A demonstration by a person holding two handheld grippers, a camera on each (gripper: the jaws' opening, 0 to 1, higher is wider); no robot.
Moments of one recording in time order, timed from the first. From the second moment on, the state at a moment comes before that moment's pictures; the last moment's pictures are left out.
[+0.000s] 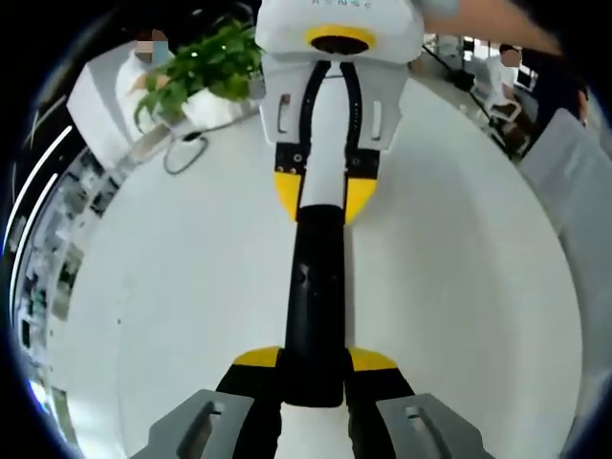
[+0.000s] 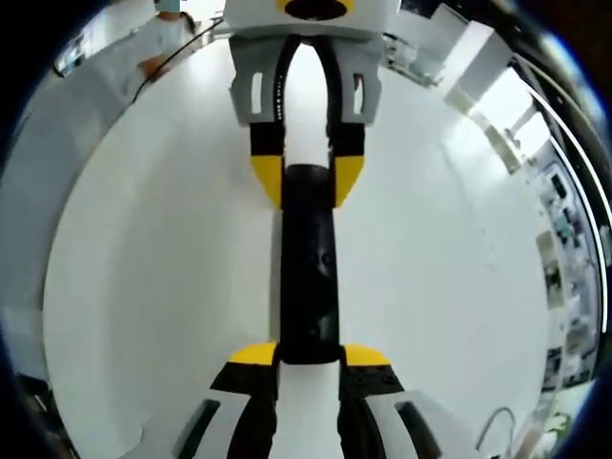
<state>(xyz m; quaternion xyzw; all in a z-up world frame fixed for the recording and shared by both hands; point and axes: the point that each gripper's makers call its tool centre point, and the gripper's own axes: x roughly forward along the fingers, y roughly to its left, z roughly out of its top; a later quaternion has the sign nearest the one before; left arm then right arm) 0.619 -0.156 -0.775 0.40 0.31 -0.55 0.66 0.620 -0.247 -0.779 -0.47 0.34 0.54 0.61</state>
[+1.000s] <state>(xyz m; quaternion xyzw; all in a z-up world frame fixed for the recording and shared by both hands) 0.627 -0.153 -0.776 0.40 0.32 -0.54 0.67 0.627 -0.248 -0.782 -0.47 0.35 0.53 0.62</state>
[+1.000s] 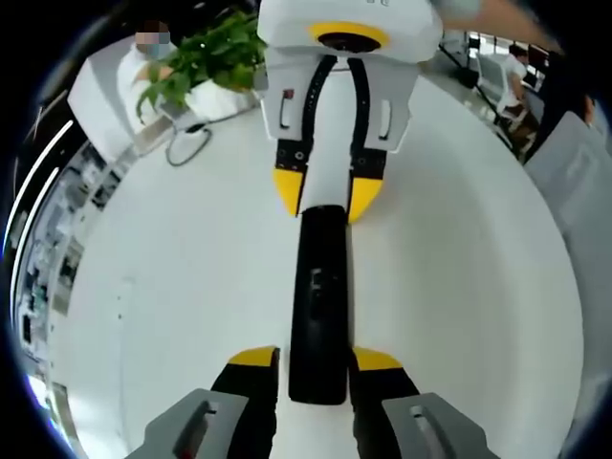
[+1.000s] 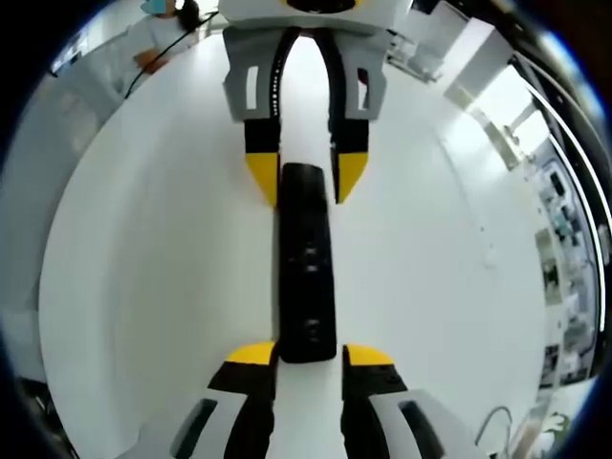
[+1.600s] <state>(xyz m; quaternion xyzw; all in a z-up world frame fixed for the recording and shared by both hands) 0.630 -0.143 -0.757 0.37 0.31 -0.52 0.71 0.623 -0.245 -0.761 -0.42 0.34 0.51 0.67</state>
